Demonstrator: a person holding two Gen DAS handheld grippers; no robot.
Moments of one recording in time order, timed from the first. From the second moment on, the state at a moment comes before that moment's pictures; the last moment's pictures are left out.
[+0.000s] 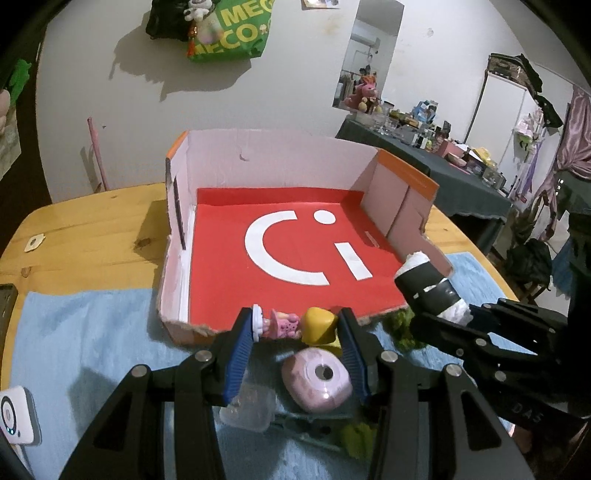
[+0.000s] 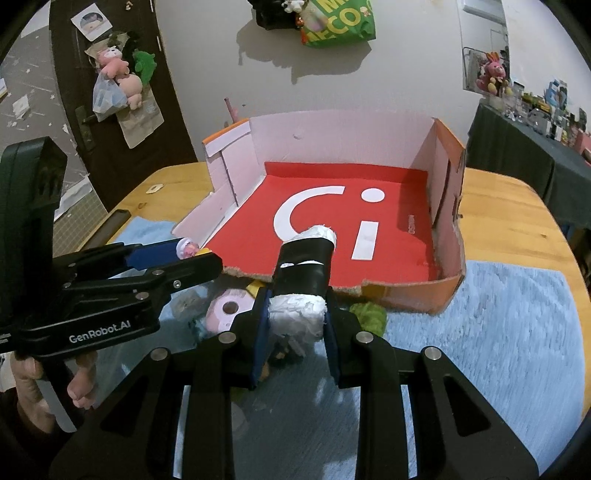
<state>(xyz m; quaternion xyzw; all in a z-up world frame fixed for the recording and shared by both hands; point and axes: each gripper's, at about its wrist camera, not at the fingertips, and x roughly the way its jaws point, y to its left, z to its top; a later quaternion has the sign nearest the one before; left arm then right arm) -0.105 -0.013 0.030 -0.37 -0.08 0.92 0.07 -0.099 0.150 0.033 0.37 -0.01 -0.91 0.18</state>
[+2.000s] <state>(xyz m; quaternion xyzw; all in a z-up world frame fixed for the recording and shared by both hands) -0.199 -0.018 -0.009 -0.46 -0.08 0.88 0.07 -0.198 0.149 -0.009 0.46 0.03 -0.88 0.12</state>
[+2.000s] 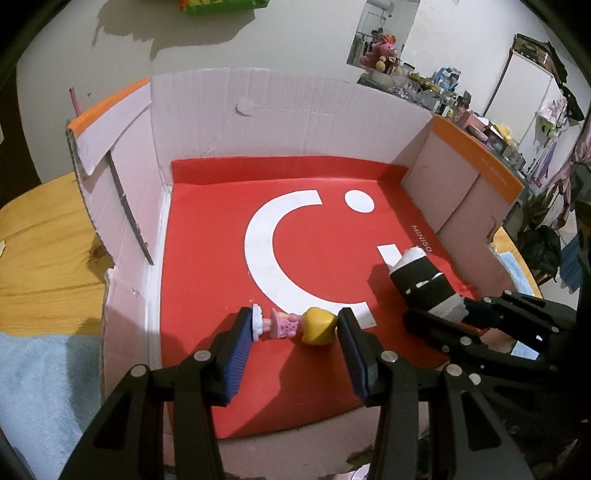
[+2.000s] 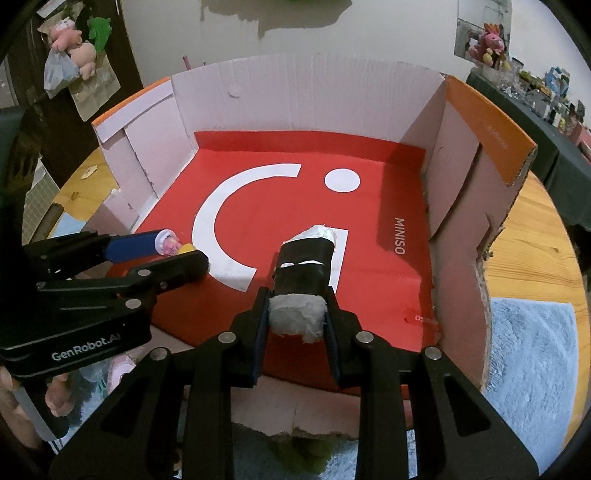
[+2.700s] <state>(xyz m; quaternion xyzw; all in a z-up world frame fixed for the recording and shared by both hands) -0.197 -0.022 -0.007 -0.45 -0.08 0.89 0.07 -0.197 0.150 -0.010 0.46 0.03 -0.88 0.13</state>
